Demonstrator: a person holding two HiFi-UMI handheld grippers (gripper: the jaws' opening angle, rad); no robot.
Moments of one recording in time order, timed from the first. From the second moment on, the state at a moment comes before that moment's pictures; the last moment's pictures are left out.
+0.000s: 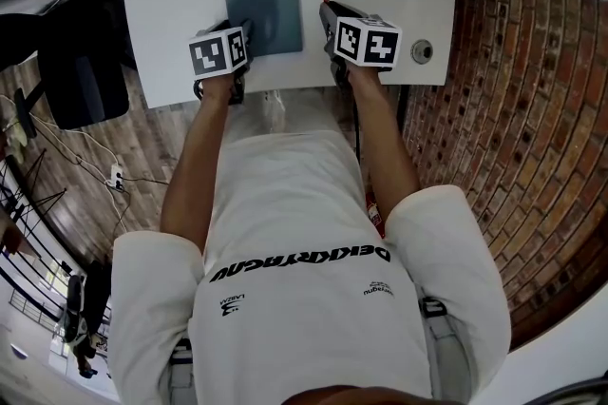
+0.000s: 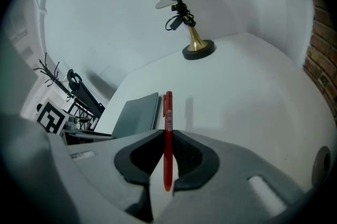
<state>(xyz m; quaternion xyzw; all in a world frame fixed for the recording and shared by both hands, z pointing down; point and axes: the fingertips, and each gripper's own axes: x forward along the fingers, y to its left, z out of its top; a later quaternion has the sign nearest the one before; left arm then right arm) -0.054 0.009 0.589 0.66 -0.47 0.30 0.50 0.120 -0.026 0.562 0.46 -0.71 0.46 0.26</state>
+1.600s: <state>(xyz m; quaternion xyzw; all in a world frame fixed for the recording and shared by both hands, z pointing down) -0.063 0.036 0.514 0.70 -0.50 0.18 0.47 0.083 -0.030 0.593 0.48 -0.67 0.48 0.31</state>
